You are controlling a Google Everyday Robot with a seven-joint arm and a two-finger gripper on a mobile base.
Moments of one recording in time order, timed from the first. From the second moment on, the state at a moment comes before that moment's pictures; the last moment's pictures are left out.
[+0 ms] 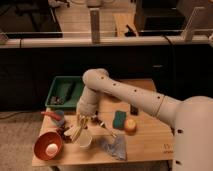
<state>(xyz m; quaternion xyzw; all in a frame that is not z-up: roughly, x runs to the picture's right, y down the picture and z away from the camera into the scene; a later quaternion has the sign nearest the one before) -0.124 0.171 0.698 -0.29 -0.46 -0.49 0.68</state>
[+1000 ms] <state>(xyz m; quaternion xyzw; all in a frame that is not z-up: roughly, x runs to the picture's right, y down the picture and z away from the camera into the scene) -0.098 0.197 0.675 -0.31 -0.47 -0.50 0.66</state>
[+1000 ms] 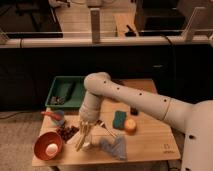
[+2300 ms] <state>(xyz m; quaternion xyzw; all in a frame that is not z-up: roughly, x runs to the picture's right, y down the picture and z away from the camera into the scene) -0.100 0.194 0.682 -0.31 -0.47 -0.48 0.67</state>
